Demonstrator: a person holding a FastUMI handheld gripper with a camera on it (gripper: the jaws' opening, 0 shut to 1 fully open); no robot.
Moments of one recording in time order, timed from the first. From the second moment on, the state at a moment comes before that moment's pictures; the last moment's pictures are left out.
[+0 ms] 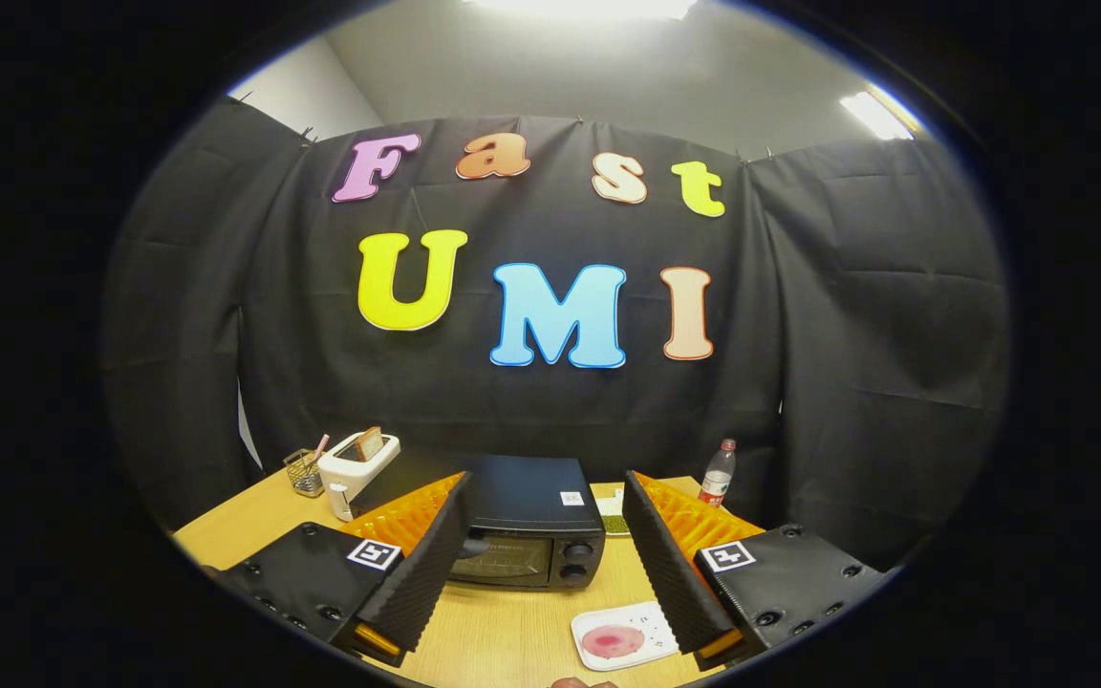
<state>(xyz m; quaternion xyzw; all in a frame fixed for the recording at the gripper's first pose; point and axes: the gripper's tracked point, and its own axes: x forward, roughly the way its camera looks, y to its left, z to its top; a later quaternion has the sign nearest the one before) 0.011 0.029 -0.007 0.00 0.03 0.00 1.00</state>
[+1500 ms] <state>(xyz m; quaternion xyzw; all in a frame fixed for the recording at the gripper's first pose) 0.143 0.130 -0.132 0.01 0.18 0.04 0.98</state>
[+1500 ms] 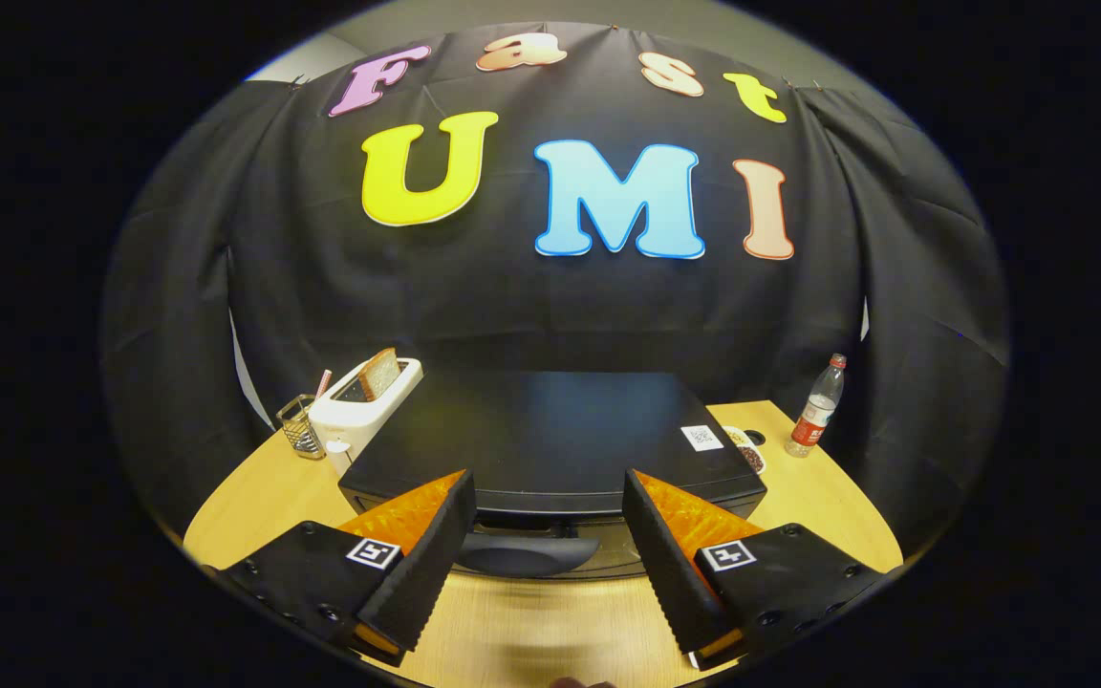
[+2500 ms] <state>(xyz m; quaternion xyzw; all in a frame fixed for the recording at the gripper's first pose) 0.129 0.142 -0.179 0.02 0.25 0.06 0.97</state>
